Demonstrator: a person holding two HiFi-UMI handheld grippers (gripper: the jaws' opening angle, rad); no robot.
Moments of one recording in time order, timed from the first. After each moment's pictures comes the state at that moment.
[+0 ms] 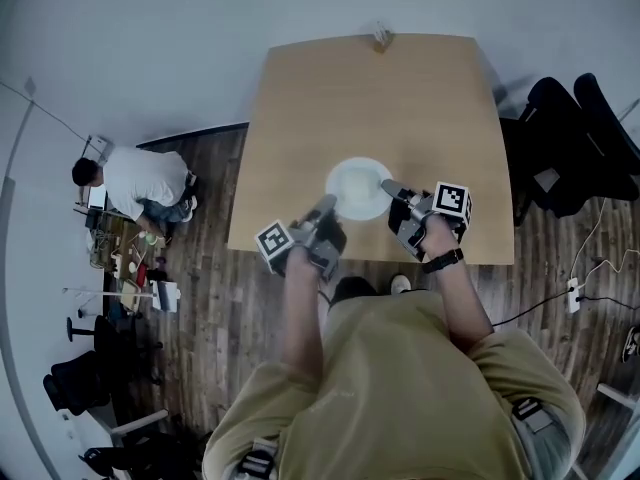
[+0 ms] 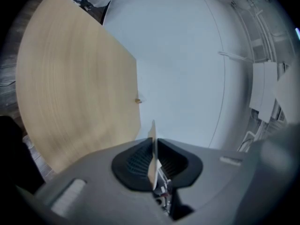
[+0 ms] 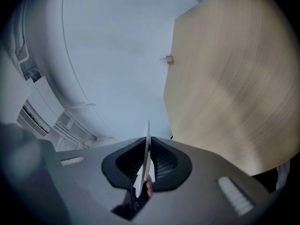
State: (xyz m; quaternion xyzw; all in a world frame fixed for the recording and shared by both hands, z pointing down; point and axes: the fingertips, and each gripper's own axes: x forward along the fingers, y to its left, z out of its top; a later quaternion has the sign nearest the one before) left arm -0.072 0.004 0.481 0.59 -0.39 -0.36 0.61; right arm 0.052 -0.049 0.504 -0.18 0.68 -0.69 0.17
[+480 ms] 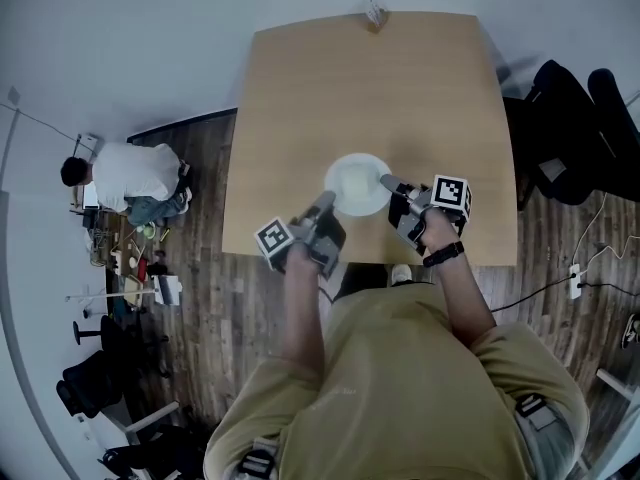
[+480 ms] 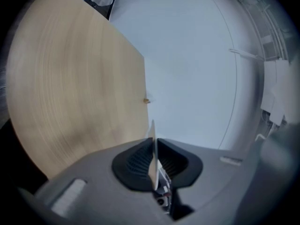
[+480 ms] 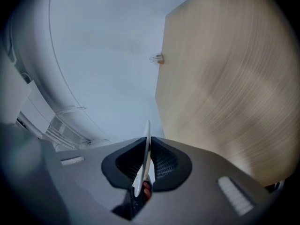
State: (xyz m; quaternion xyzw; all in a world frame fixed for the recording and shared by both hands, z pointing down) left arm -0.078 -0.035 0.518 0.57 -0.41 -0.33 0.63; right arm 0.045 -0.087 0.543 -0.20 0.66 -0.71 0.14
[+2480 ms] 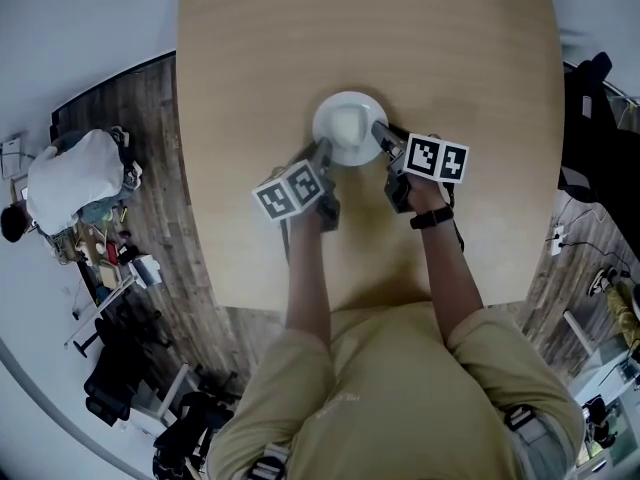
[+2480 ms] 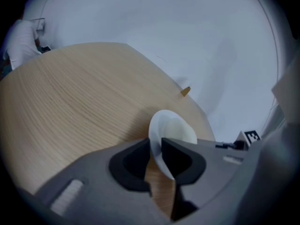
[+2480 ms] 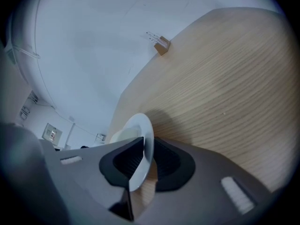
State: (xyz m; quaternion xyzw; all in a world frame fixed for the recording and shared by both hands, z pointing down) left arm -0.204 -0.358 0.730 0.63 -0.55 0.08 0.54; right arm -0.087 -0.398 0.732 -0.37 0.72 -0.58 -0.11
